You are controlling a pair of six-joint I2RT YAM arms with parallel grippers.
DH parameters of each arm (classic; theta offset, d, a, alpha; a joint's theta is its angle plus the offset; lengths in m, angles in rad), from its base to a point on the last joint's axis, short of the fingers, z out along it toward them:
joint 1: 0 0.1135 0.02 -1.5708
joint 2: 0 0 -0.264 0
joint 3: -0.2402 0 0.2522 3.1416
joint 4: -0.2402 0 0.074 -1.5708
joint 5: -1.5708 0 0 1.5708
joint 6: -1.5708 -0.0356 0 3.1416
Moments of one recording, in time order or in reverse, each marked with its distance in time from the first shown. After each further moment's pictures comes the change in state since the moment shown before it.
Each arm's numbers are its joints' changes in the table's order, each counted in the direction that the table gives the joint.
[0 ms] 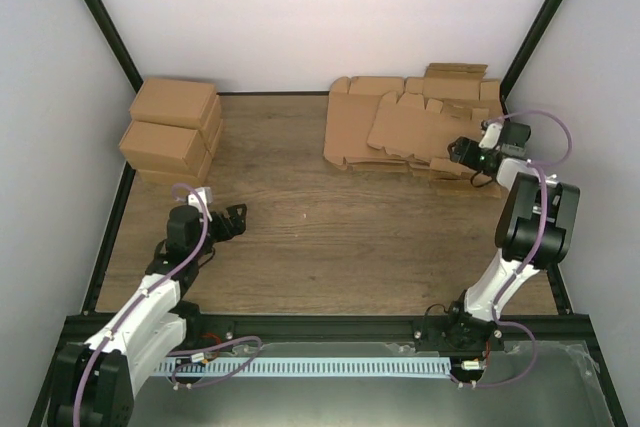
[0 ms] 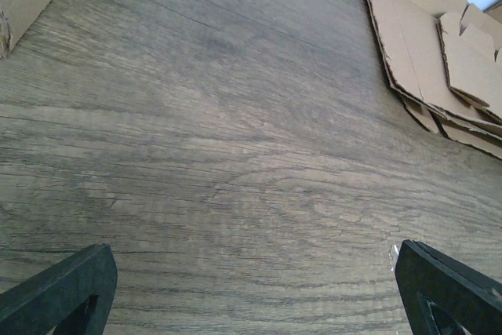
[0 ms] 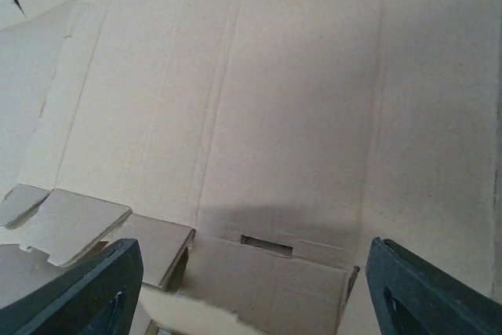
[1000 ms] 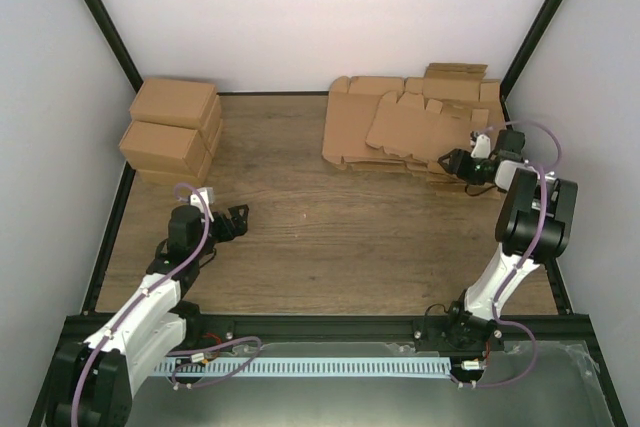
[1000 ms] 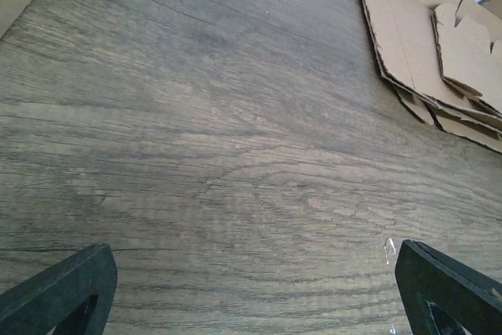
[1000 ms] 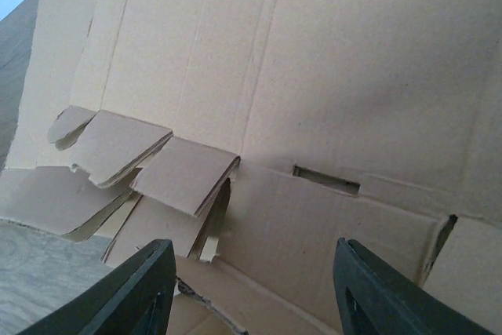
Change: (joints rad) left arm -0.018 0.007 -0.002 0.000 0.000 -0.003; right arm -0.012 0.067 0.003 -0.089 0.198 0.041
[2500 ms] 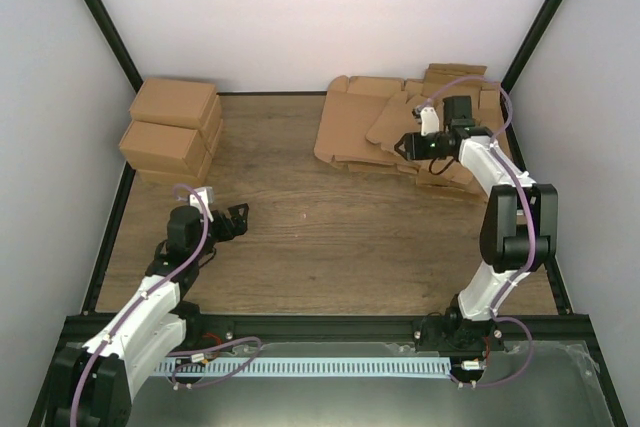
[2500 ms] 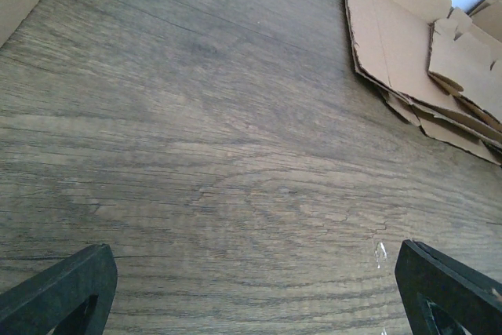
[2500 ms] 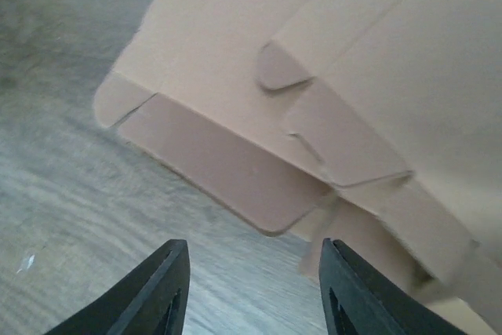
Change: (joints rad) left arm -0.005 -0.026 0.000 0.000 0.001 0.000; right arm 0.359 -0.119 -0.204 -0.316 -0.115 0.142
